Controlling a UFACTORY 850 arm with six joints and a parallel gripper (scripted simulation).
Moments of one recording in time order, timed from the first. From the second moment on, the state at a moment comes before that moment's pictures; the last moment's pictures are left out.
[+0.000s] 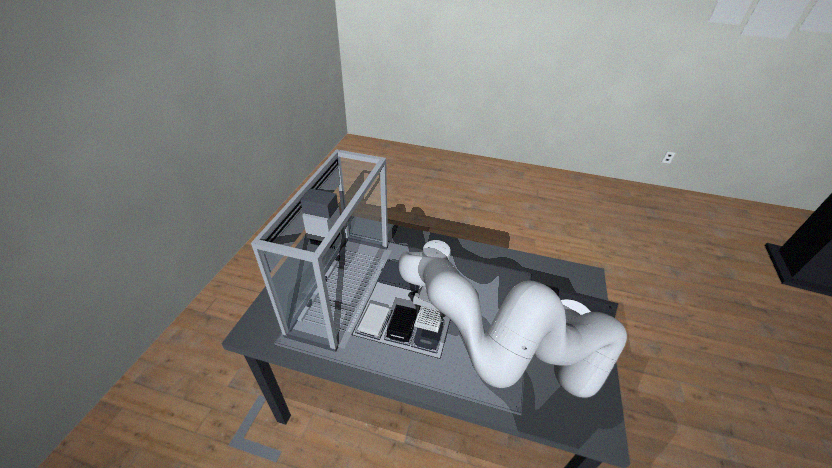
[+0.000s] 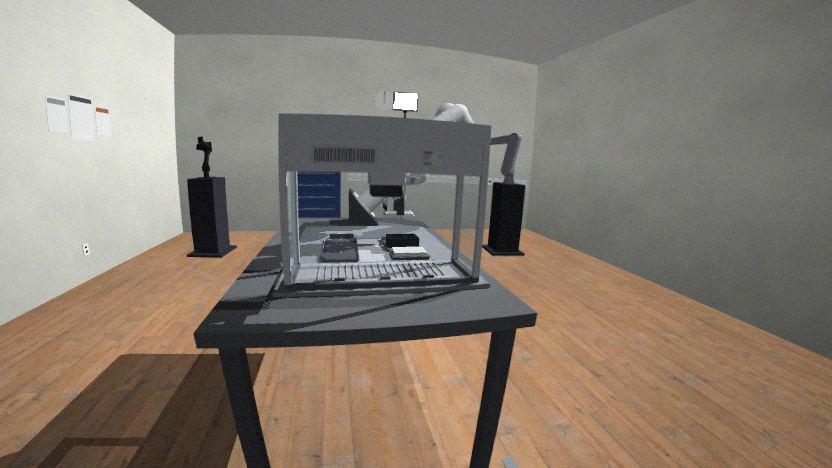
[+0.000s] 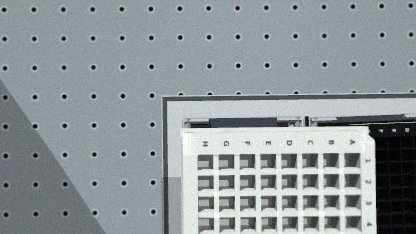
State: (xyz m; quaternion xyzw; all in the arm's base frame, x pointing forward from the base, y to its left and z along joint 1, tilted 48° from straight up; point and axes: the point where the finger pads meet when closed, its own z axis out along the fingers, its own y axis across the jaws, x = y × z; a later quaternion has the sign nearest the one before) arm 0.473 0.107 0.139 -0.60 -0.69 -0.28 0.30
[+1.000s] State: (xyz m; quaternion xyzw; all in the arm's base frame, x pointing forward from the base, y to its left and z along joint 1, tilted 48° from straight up) arm 0.531 0.045 0.063 -0.81 -0.41 -0.16 0.38
